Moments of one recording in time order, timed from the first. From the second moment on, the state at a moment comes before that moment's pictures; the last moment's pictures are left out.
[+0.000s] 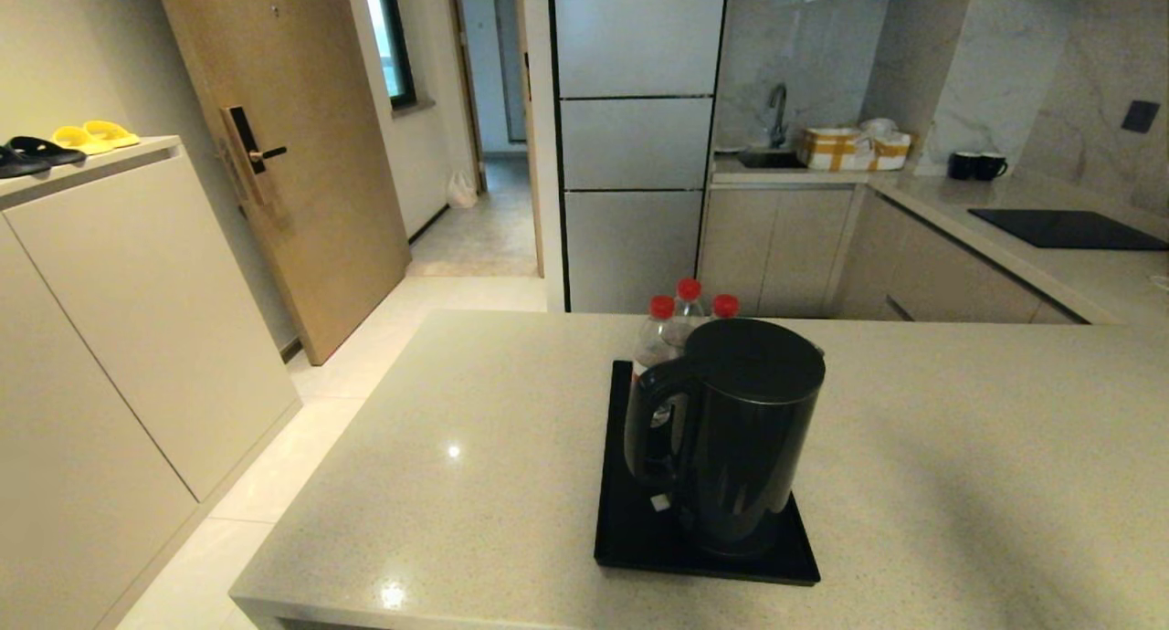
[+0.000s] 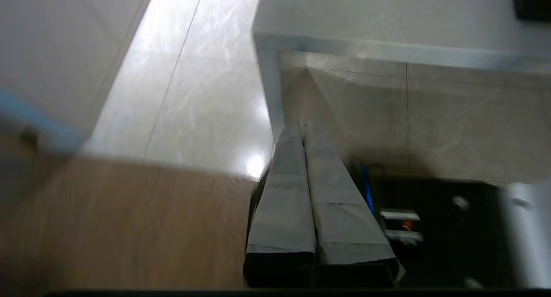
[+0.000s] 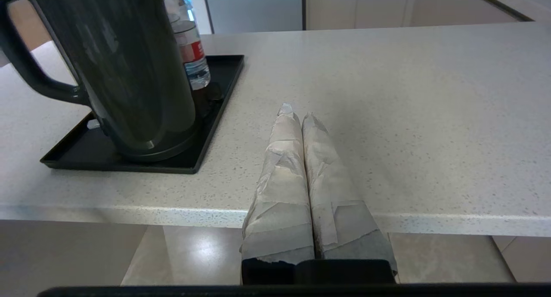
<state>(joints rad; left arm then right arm) 0.01 0.14 -0.74 1.06 0.06 0.04 0.00 0.00 0.00 0.01 0.00 0.01</state>
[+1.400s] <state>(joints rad) 0.00 0.00 0.00 0.04 0.00 0.01 0.00 0.00 0.00 0.01 0.00 0.01</state>
